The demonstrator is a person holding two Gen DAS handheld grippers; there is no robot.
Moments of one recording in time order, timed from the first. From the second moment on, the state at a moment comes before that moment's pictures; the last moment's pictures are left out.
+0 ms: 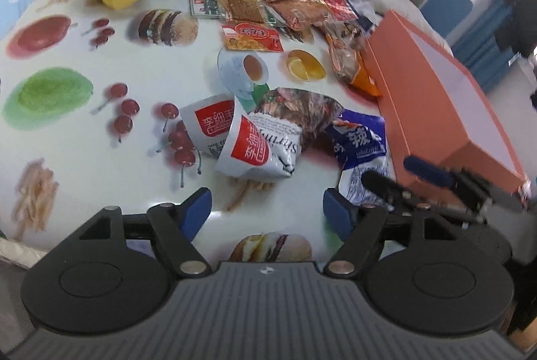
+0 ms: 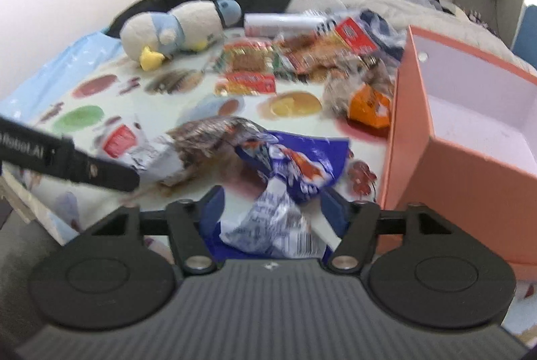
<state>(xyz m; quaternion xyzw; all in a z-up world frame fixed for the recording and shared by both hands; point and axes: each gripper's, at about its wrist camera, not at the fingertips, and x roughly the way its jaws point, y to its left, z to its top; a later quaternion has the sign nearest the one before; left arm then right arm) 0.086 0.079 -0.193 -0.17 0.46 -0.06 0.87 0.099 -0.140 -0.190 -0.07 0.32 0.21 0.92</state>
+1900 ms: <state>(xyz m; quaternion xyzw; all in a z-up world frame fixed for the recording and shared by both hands) 0.123 0.039 -0.150 -0.11 0.43 -0.01 0.89 0.110 -0.170 -0.162 0.02 0.33 0.18 0.93</state>
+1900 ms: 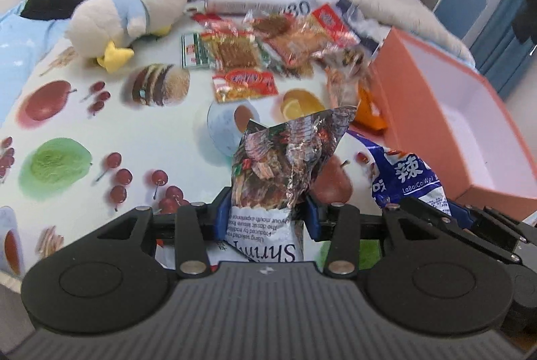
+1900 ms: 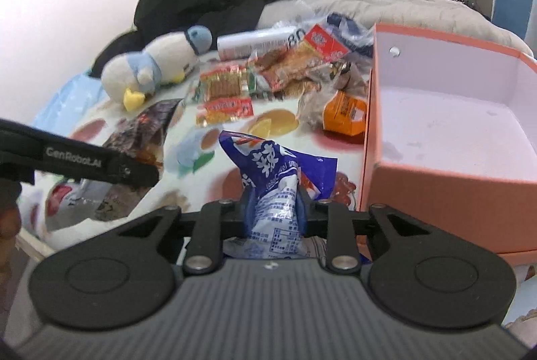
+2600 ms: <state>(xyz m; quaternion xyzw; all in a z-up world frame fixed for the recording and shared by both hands) 0.073 -0.020 -0.072 -0.13 0.38 -0.07 0.91 0.053 -0.222 -0.083 0.07 0.26 0.16 0.95</state>
